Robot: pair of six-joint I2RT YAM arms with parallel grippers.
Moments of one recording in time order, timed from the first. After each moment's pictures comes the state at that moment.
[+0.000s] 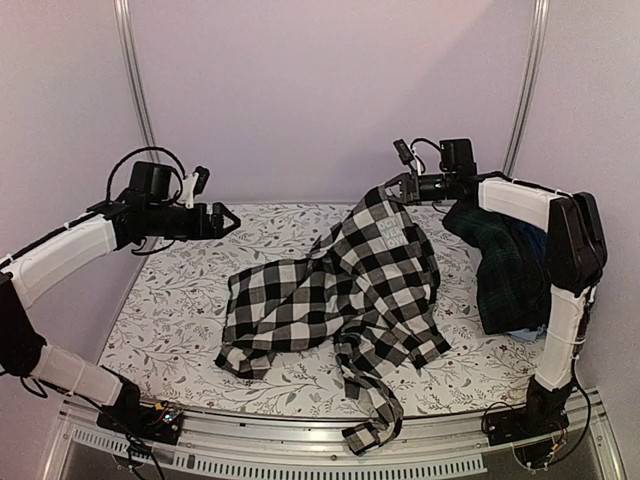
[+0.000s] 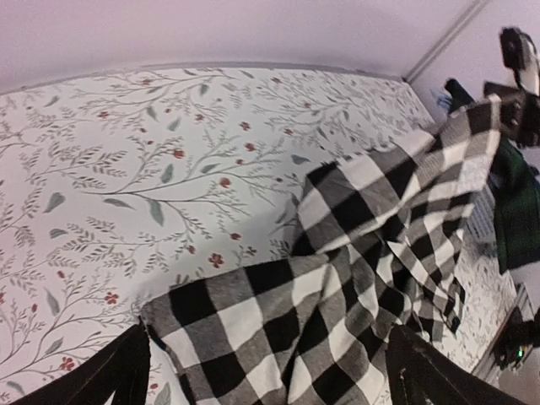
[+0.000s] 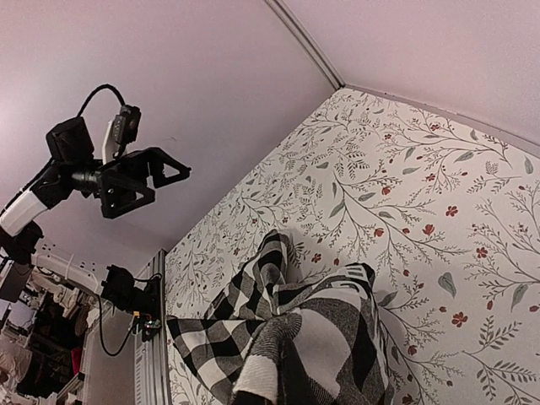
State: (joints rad) left arm -0.35 1.33 1.08 -0.39 0.32 -0.23; right arm 0.32 1.99 1.62 -0.06 -1.01 0.30
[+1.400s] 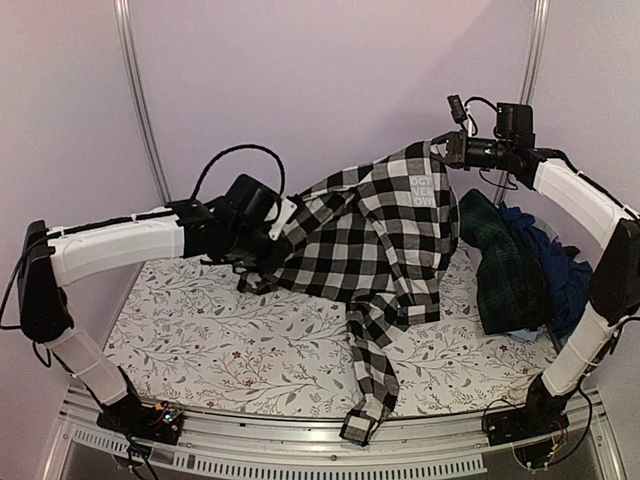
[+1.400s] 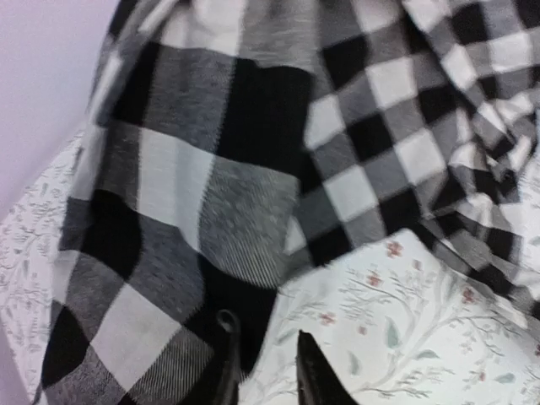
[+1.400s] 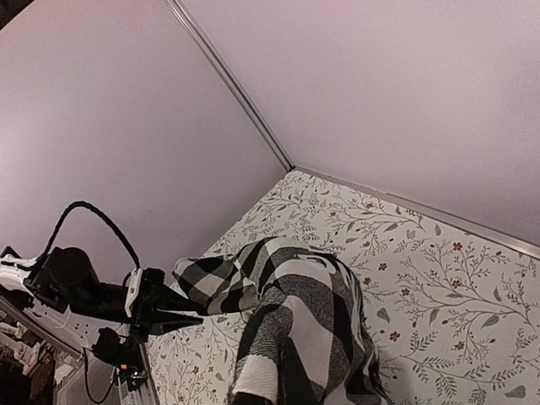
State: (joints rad) left arm -0.69 1.67 1.35 -0.49 -0.24 0.02; right arm 0.20 1.71 1.68 -0.22 -0.86 0.33
